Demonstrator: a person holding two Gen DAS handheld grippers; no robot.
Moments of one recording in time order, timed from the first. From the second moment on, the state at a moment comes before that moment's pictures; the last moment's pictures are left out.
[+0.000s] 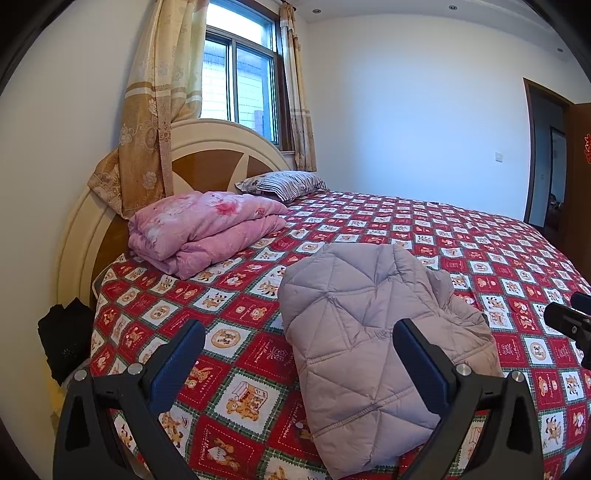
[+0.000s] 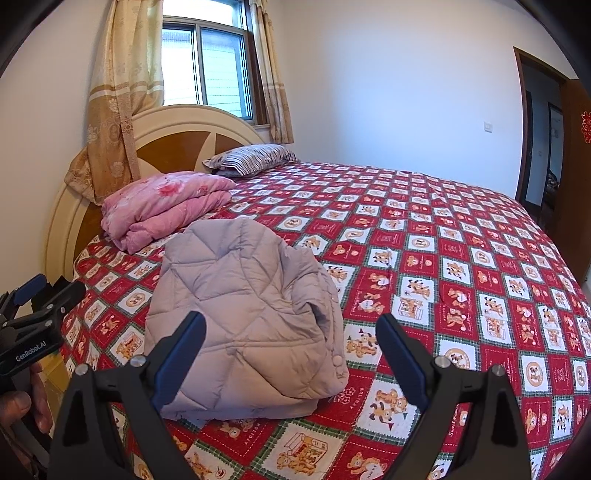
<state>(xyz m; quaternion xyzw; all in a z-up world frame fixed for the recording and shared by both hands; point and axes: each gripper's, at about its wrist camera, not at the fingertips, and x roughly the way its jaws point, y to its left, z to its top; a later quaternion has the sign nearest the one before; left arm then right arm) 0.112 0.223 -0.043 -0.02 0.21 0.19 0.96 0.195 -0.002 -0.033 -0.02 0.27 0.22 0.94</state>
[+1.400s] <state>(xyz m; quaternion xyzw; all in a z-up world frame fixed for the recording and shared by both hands) 0.111 0.223 -0.048 -0.02 0.21 0.19 0.96 0.188 0.002 -0.032 -0.01 0.27 0.23 0.94</state>
